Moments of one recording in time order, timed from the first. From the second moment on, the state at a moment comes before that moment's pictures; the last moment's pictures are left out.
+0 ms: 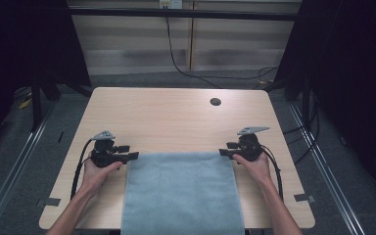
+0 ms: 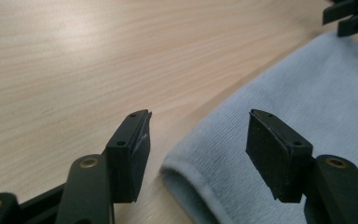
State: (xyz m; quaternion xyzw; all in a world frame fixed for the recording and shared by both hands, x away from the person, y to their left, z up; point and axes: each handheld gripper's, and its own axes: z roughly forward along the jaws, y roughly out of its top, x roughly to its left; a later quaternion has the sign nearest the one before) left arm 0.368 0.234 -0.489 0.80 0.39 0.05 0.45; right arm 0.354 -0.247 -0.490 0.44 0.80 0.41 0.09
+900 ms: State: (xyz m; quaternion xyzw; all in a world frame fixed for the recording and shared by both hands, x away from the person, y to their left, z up) left arm 0.369 0.227 -0.507 0.83 0.36 0.02 0.42; right arm 0.339 -0.246 -0.505 0.44 0.80 0.40 0.08
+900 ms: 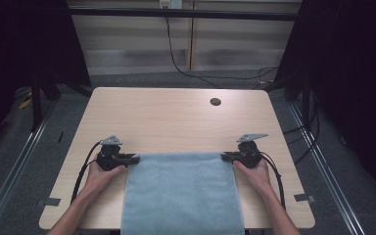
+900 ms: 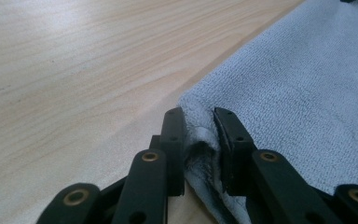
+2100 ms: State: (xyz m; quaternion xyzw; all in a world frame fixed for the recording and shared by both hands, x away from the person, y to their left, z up) left arm 0.411 0.221 -0.414 0.76 0.35 0.08 0.54; right arm 0.372 -0.259 -0.406 0.43 0.74 0.50 0.15
